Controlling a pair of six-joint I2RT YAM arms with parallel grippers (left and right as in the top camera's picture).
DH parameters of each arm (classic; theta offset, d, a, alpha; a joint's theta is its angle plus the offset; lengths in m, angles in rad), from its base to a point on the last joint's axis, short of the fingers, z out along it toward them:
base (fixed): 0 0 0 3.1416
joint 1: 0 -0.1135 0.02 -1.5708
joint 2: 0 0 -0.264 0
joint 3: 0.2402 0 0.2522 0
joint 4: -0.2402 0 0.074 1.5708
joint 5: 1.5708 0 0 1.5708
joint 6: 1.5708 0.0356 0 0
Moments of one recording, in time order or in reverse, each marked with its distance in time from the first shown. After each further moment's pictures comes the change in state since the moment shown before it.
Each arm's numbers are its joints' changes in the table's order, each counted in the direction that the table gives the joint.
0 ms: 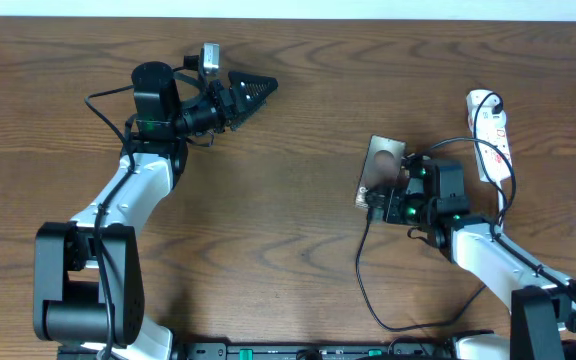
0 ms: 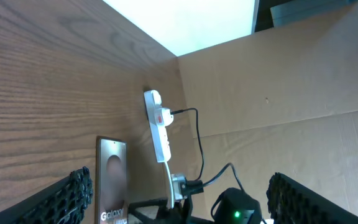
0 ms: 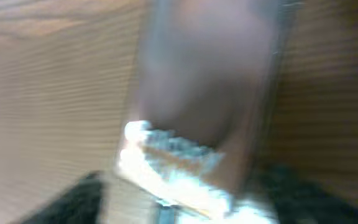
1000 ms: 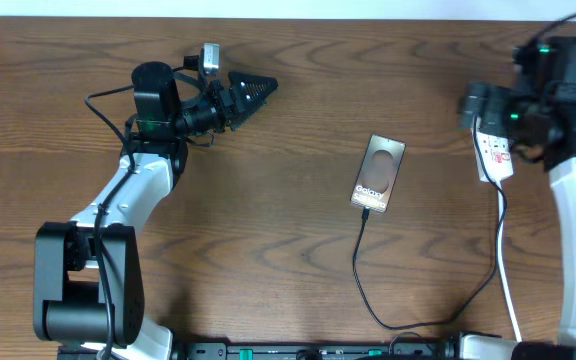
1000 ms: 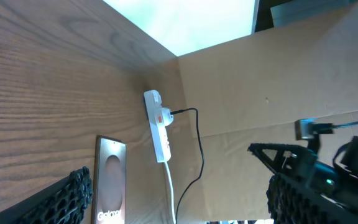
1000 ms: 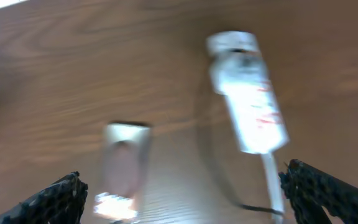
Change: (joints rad) left arm 0.000 0.000 0.000 -0.001 0.000 0.000; right arm 0.290 0.005 0.990 -0.967 0.337 -0.211
